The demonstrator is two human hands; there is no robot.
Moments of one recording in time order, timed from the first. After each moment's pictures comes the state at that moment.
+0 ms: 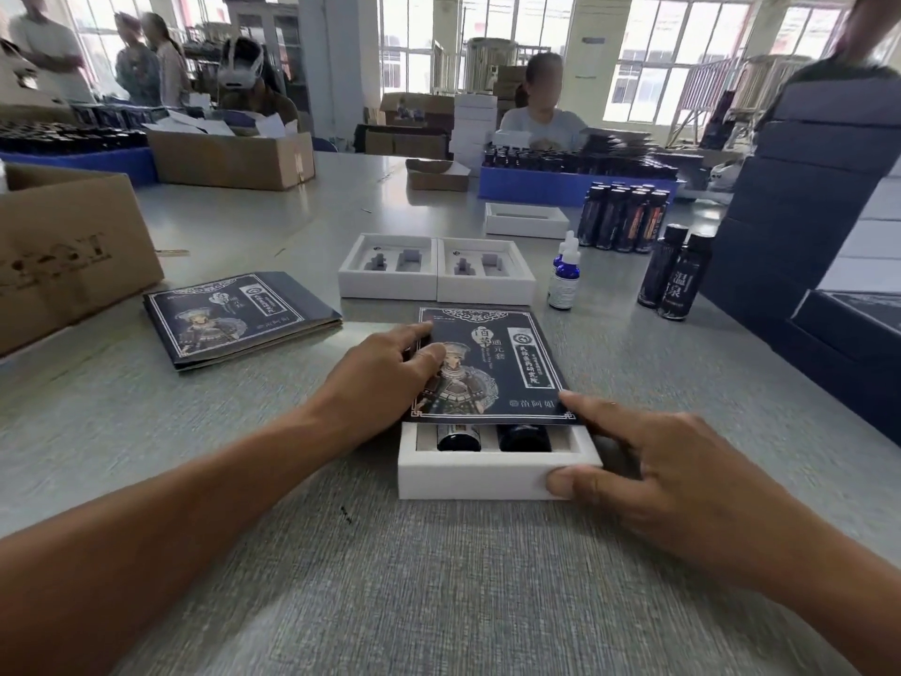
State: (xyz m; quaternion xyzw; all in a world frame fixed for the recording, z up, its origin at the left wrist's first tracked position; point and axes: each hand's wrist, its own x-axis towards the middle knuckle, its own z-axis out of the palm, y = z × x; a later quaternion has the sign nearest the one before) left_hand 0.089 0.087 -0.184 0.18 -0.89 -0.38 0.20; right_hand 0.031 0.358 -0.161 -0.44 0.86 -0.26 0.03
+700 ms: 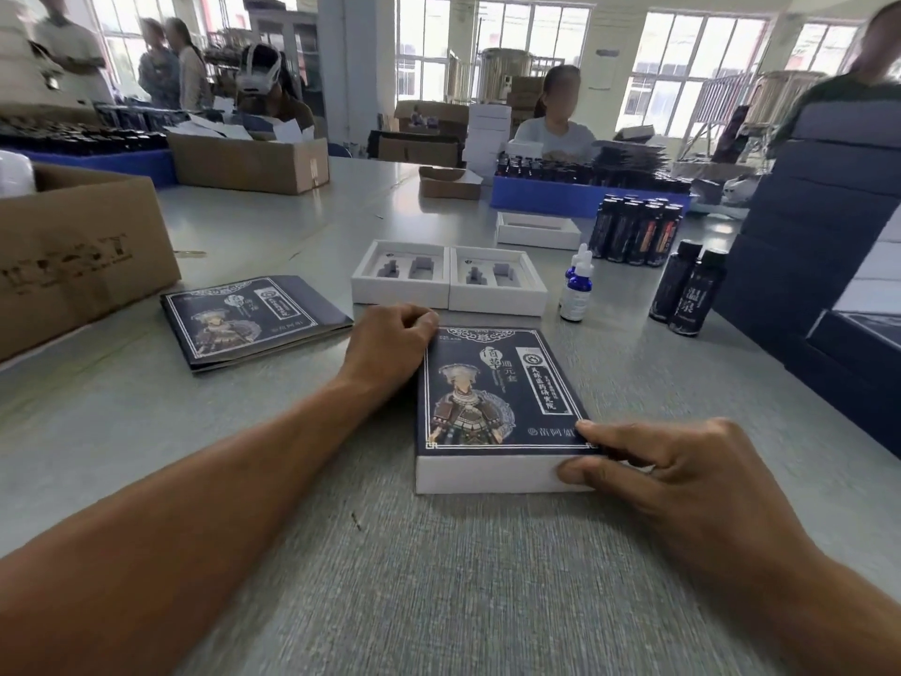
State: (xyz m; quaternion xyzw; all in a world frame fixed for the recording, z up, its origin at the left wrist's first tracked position) left_hand 0.048 0.062 -0.181 0.21 -0.84 -0.40 0.30; right_hand 0.037 0.351 -0.164 -0.40 0.84 -0.36 -0.06
